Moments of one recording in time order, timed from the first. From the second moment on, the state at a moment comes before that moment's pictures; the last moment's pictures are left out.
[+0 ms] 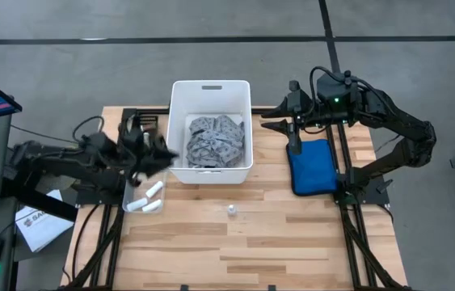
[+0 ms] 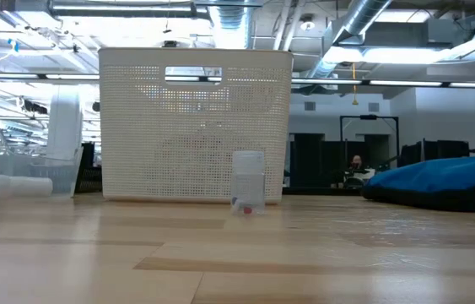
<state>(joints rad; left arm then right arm) -0.10 0.70 0.60 0.42 0.01 -0.56 -0.11 1.35 1.84 -0.87 0.00 -0.09</state>
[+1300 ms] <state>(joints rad) -0.60 1.74 0.99 0.16 -0.70 -0.93 -0.11 1.27 1.84 -1.03 -0.03 -0.16</state>
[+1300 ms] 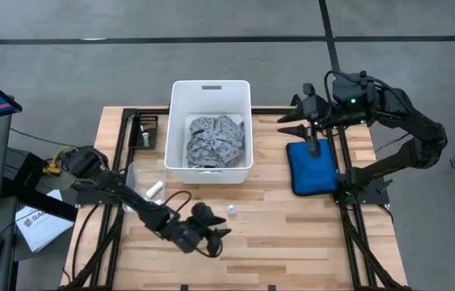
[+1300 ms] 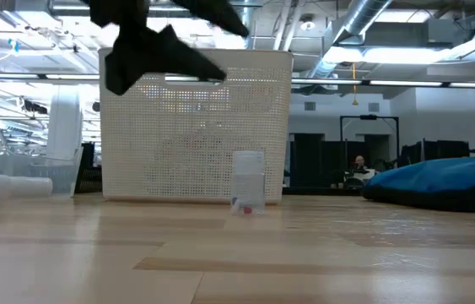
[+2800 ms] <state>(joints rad) -0.40 1.92 1.00 0.17 -0.59 -0.68 -0.11 1.24 1.84 -1.07 -0.03 -0.18</state>
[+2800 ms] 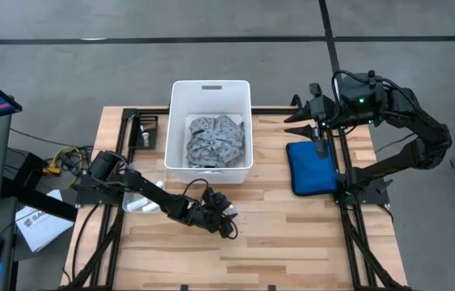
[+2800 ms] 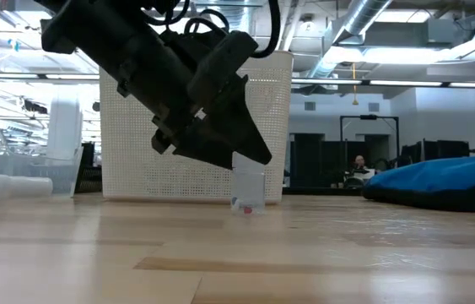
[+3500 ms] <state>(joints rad) -0.48 1.73 1.00 -0.05 -0.55 -0.78 -0.11 1.24 1.84 -1.09 -0.03 -0.18</state>
